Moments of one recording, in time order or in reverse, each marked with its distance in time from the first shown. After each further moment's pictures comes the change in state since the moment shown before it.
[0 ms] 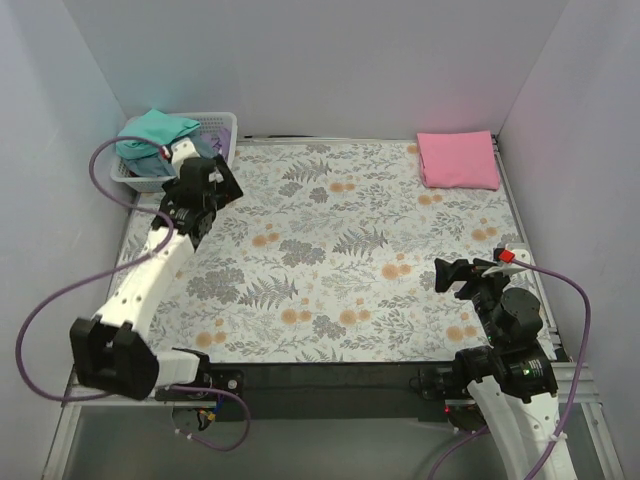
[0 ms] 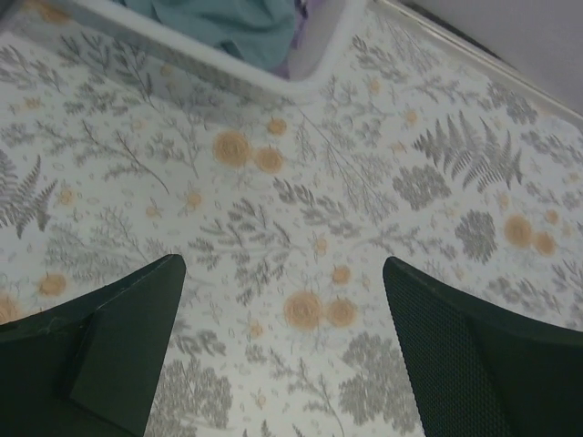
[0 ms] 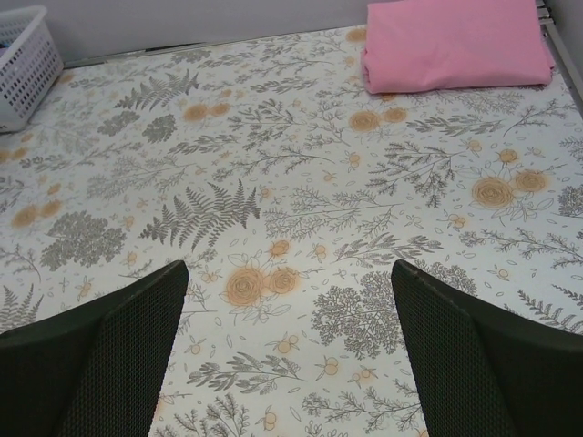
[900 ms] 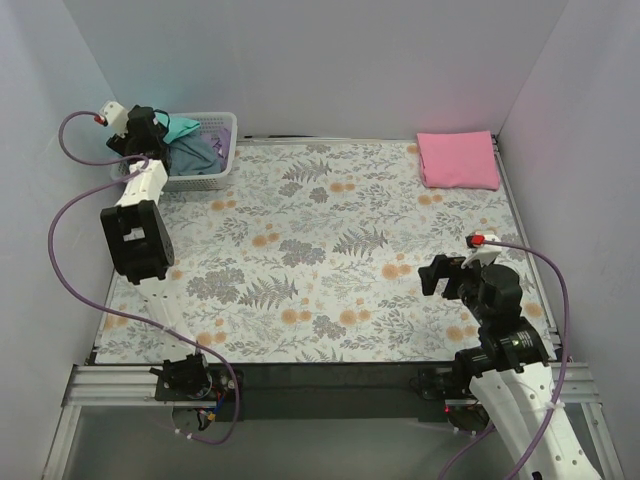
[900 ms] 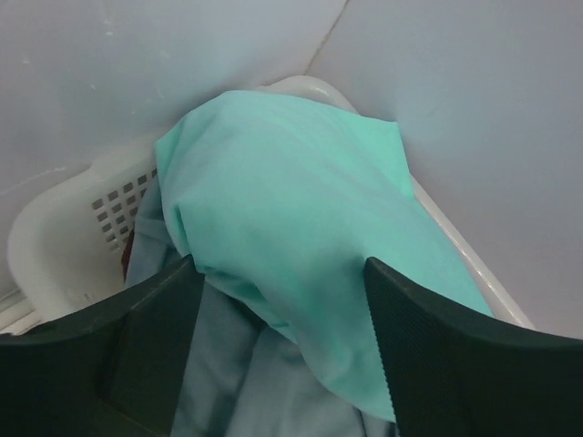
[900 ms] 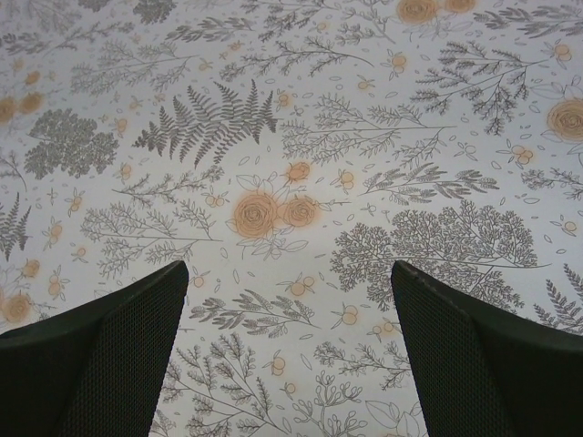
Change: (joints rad) left arm 0.430 0.928 0.726 0.444 -0.140 -0.012; right arm 0.019 0.218 0.001 -0.026 -0.107 -0.008
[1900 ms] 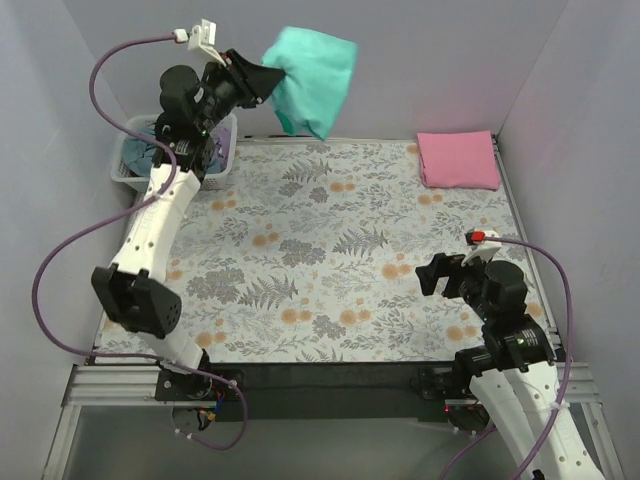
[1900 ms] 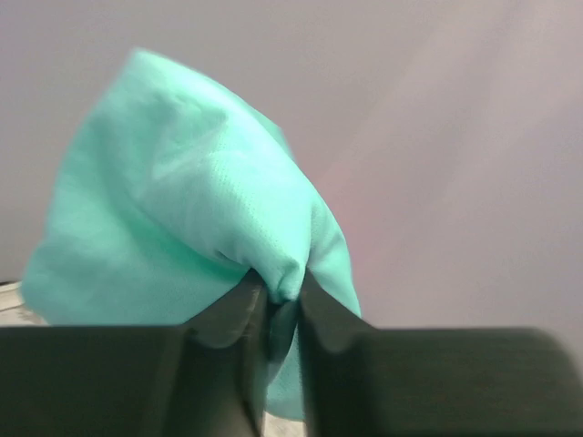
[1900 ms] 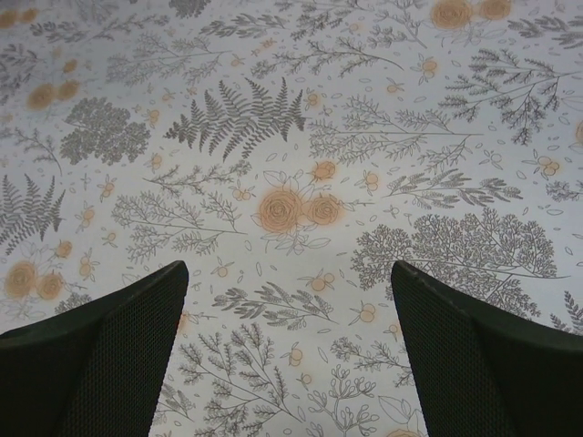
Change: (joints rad) left arm -0.375 -0.385 0.107 0.011 0.919 -0.135; right arm 0.000 0.036 0.042 -0.032 -0.074 -0.008
